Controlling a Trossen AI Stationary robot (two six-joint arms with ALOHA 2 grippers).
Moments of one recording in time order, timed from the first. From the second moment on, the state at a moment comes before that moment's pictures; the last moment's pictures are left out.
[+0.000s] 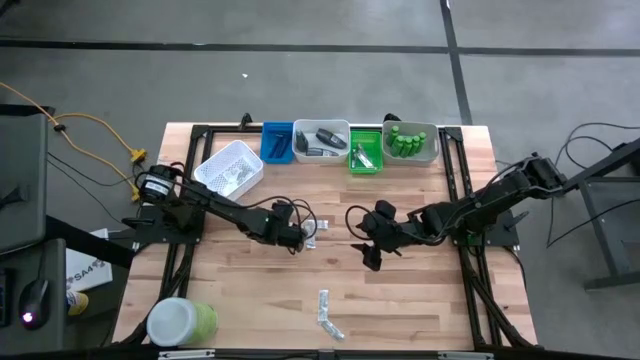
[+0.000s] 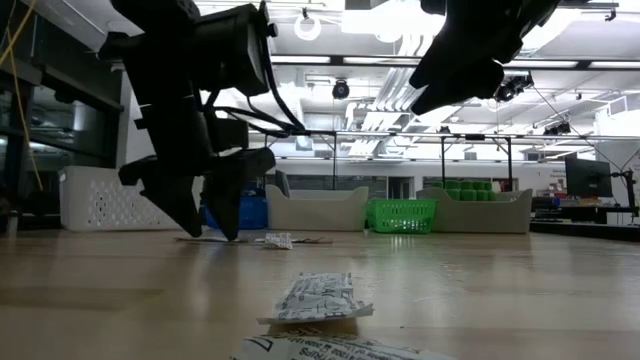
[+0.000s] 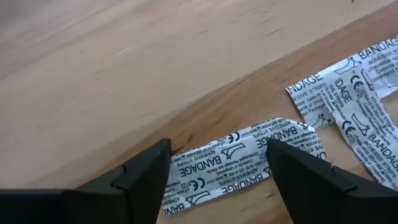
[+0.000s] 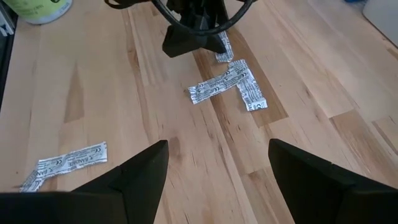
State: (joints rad) left arm -0.20 1.79 0.97 -0.57 -0.48 -1.29; right arm 0.35 1.40 0.90 -0.28 0.37 0.56
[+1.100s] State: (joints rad) left arm -0.20 1.78 0.97 -0.63 -0.40 -1.12; right arm 0.35 1.40 0.90 -0.29 0.36 0.57
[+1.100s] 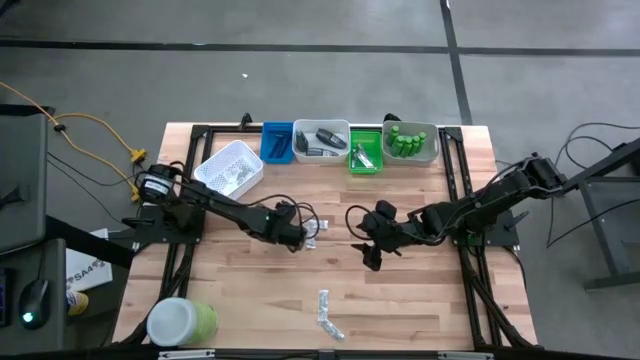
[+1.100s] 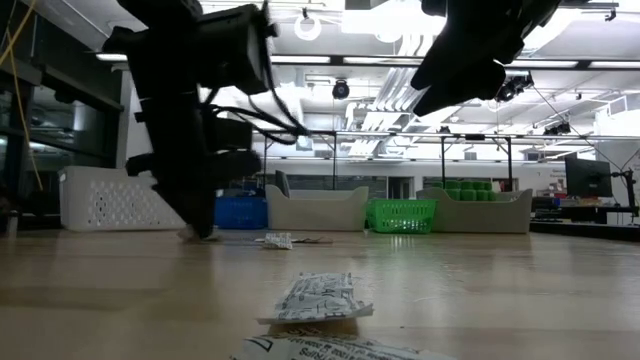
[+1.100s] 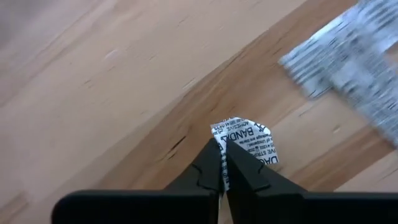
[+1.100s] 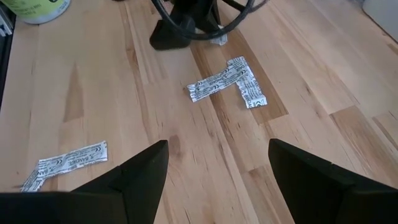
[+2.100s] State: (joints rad) left arm 0.08 1.38 0.97 -1.24 -0.78 -1.18; right arm 0.35 1.40 0.90 -0.28 0.38 0.59
